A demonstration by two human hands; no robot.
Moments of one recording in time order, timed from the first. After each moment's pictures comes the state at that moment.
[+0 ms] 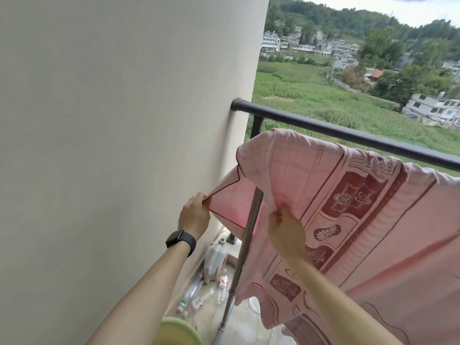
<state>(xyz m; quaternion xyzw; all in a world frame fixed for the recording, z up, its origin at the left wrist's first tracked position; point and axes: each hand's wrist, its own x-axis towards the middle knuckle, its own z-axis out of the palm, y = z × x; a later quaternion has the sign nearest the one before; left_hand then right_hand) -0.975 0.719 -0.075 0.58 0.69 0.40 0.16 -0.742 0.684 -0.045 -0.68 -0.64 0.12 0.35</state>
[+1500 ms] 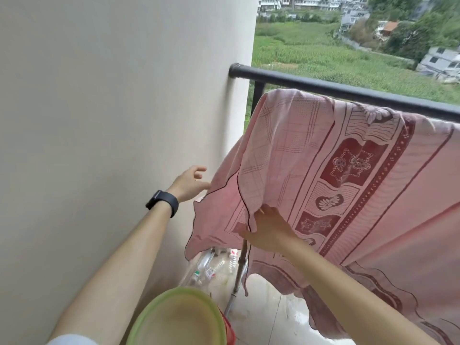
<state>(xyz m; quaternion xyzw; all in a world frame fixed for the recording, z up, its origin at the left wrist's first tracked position) -1.016 0.731 -0.041 0.57 0.67 0.26 0.40 -0.773 0.651 -0.055 -0.61 -0.77 0.20 -0.03</state>
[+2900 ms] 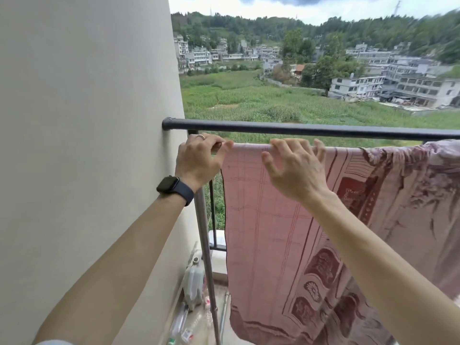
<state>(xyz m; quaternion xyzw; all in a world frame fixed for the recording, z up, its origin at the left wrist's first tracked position) -0.826 0.741 0.129 0.78 0.45 0.44 -0.04 -0.617 0.658 0.127 -0.69 -0.65 -0.21 0.26</state>
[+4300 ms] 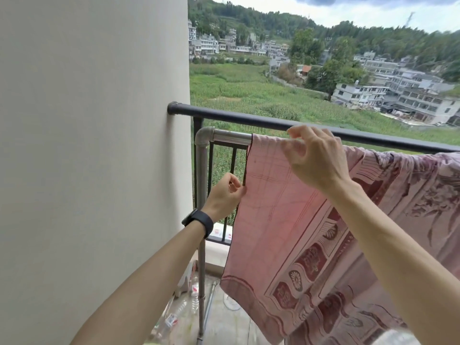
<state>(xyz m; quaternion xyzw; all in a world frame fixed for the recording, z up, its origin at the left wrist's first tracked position) -0.801 0.719 0.023 0.70 0.45 0.40 0.38 -0.605 0.657 0.142 -0.63 -0.68 -0.20 0.31</state>
